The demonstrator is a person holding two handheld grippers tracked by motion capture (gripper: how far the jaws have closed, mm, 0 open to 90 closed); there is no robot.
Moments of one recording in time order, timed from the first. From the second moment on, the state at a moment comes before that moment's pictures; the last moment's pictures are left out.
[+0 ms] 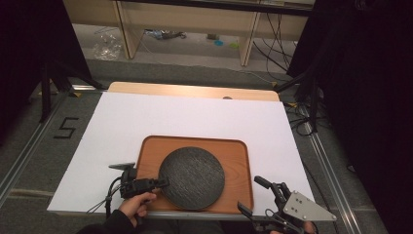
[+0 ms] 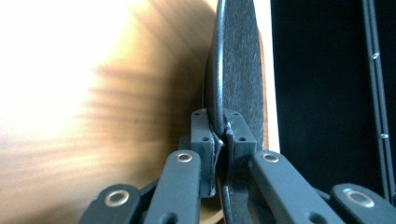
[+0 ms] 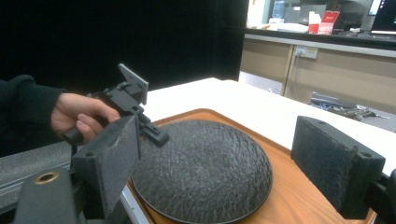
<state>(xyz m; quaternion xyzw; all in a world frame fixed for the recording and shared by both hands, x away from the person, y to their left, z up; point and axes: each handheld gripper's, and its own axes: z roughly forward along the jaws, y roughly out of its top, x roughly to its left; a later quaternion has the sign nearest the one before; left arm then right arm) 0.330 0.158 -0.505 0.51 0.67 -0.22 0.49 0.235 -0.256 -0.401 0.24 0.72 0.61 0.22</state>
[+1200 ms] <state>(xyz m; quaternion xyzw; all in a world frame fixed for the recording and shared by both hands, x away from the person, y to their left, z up) 0.313 0.167 -0.494 0.57 0.66 -0.16 0.47 0.235 -0.255 -0.400 0.24 0.72 0.61 0.22</state>
